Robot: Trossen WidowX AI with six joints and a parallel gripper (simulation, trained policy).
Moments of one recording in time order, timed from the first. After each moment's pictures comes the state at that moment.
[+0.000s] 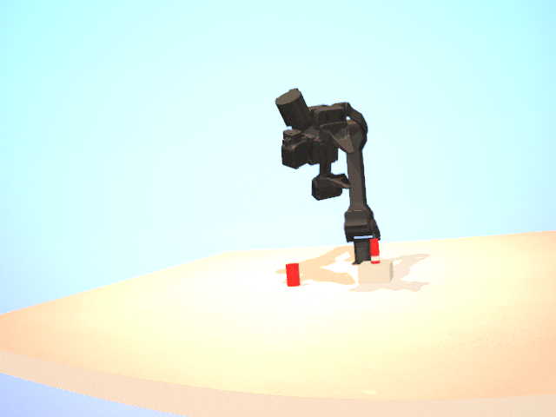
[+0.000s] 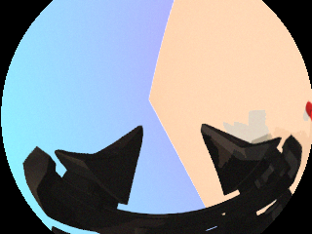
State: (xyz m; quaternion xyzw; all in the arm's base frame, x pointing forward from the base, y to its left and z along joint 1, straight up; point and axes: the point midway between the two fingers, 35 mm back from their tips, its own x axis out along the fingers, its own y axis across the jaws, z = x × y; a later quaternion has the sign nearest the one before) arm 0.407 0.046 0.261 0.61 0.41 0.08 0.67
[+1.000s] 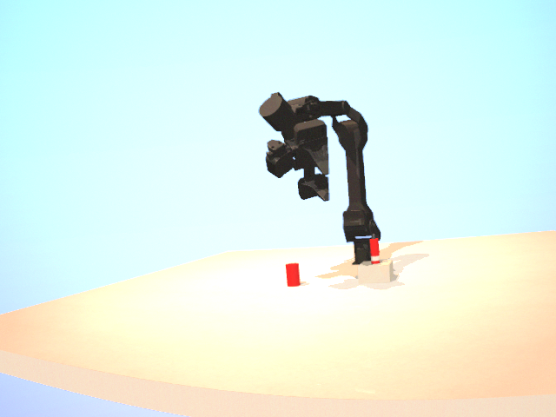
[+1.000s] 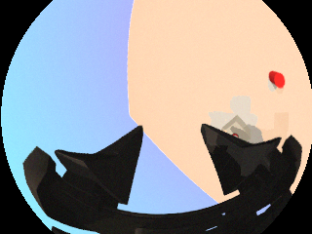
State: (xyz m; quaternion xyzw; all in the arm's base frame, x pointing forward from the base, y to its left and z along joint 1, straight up) arm 0.368 -0.007 0.241 0.61 0.45 -0.08 0.64
